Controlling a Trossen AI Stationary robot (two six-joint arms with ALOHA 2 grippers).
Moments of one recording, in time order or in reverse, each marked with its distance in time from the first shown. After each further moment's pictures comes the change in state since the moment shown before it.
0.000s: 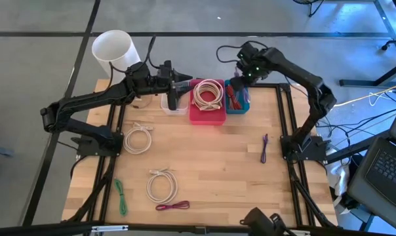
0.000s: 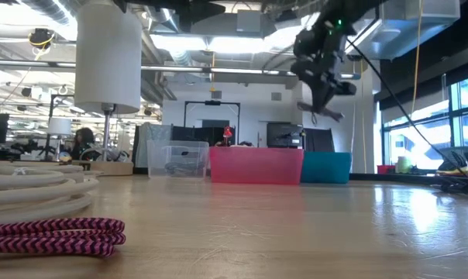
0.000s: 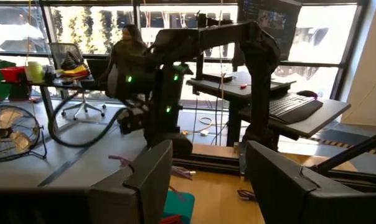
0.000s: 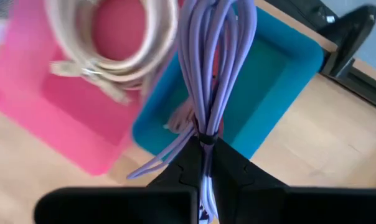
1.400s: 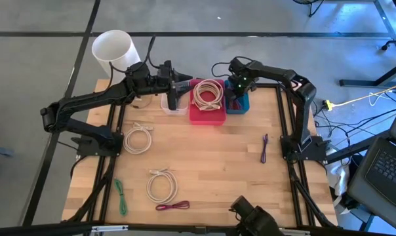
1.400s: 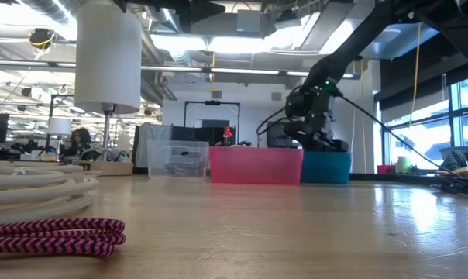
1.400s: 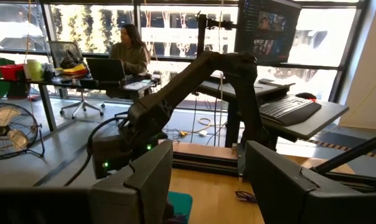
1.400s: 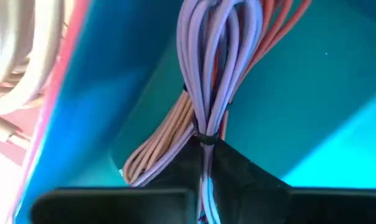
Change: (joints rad) left arm 0.000 0.000 0.000 0.002 0.001 -0.016; right arm -0.059 0.292 -0.184 0.301 -0.122 -0.086
